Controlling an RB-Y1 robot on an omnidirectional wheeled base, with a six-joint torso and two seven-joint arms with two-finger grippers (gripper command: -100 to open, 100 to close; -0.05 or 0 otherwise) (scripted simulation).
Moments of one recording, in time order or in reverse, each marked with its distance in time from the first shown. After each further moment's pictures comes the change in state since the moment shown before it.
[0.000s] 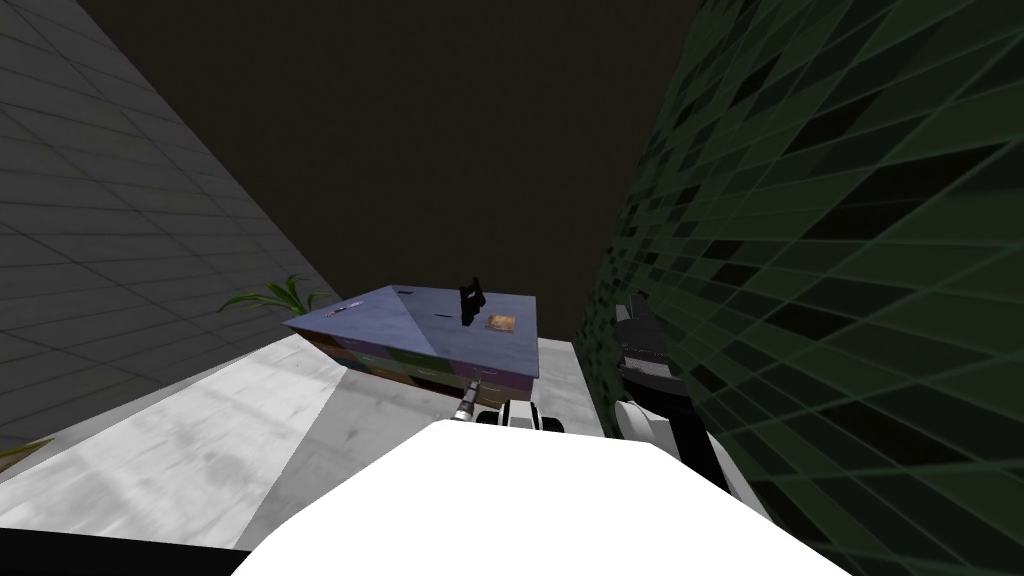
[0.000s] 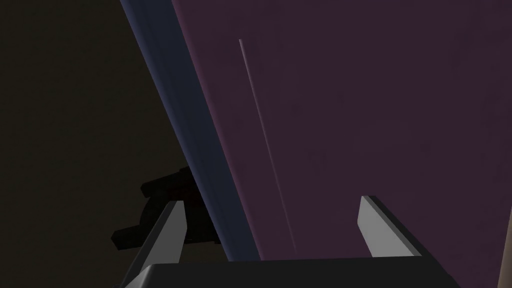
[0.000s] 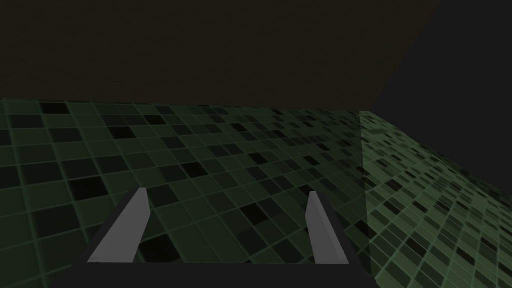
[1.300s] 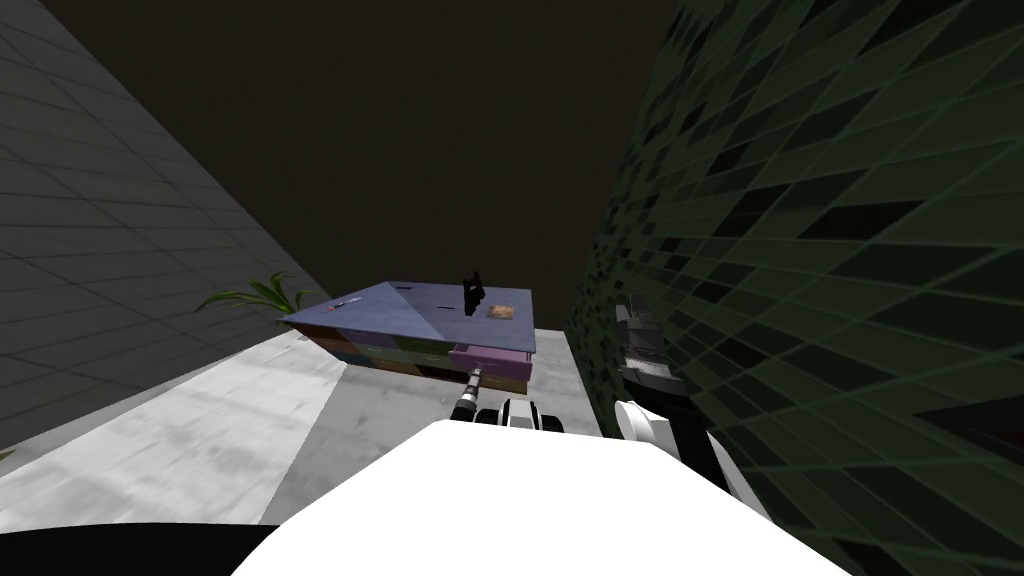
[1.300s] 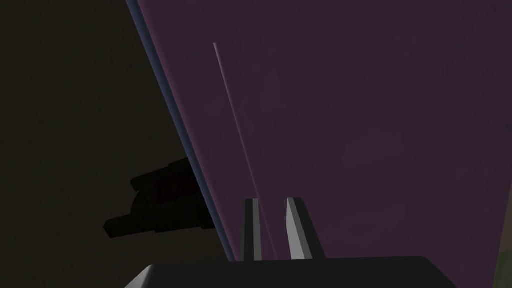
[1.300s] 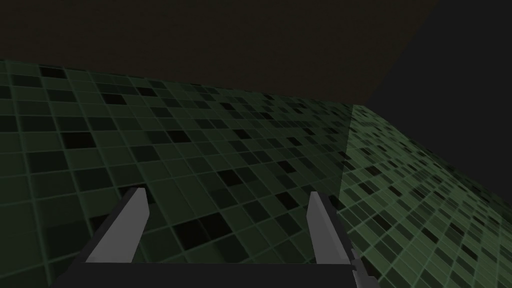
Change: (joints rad) left arm -0.164 -0.019 0.058 0.133 0.046 0.051 -0.037; right arm 0.000 0.000 0.000 0.000 0.000 0.000 0.000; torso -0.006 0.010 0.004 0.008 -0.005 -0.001
